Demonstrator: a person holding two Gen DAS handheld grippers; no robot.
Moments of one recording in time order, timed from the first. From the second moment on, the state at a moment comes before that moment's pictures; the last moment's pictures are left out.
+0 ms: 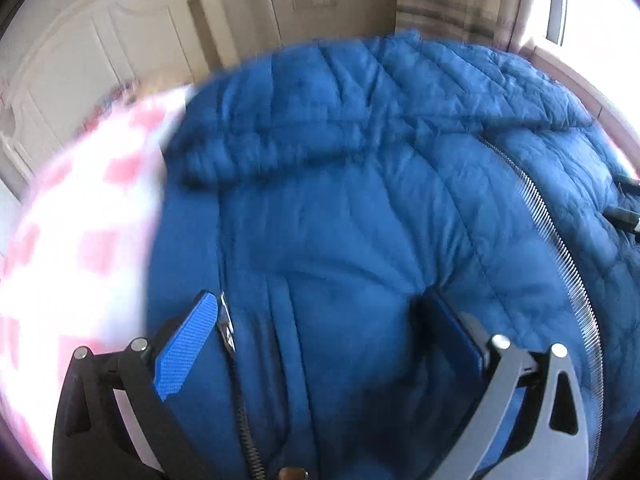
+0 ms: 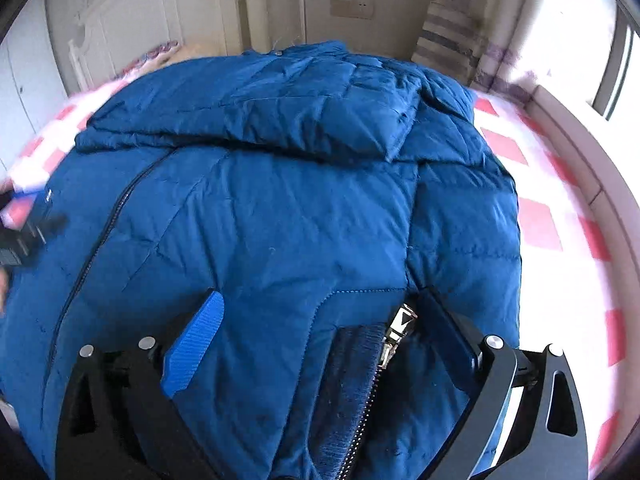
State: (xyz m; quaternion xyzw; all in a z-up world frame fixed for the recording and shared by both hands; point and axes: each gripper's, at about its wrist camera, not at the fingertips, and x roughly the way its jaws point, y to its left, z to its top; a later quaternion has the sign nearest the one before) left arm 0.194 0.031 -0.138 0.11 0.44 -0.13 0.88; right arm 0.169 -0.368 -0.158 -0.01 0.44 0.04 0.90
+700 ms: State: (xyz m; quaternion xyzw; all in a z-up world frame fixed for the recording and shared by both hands) left arm 0.089 0.107 -0.110 0.09 0.41 -0.09 0.90; right arm 0.030 -0.379 -0.151 -0.05 0.43 0.04 0.90
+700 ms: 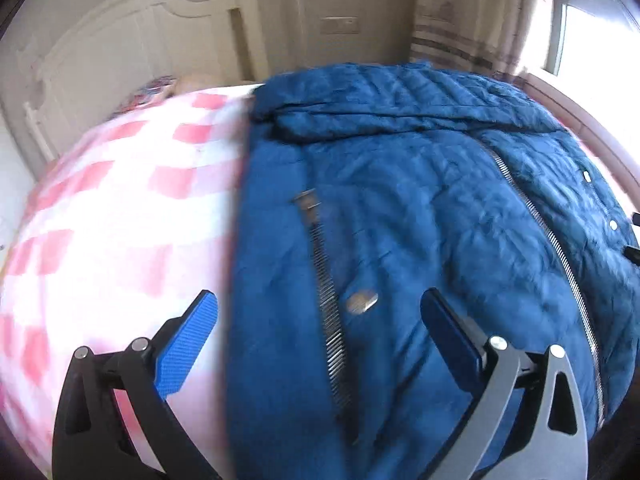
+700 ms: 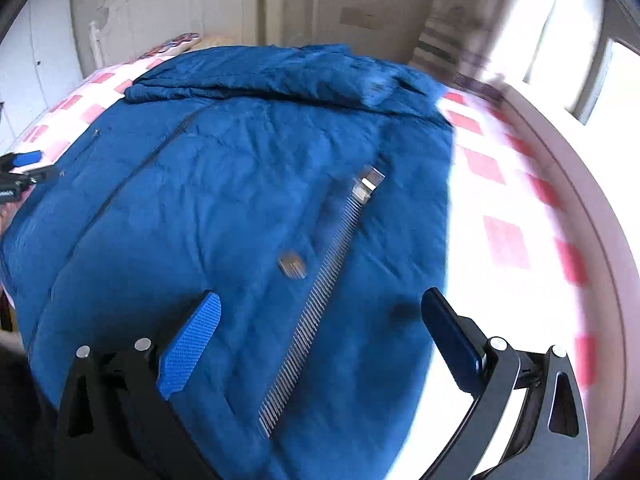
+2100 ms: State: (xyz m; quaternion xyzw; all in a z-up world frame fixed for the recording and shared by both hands) left arm 0.023 0.158 -0.140 0.01 0.45 -0.20 0.87; right arm -0.040 -0.422 -0.175 0.10 0.39 0.18 0.90
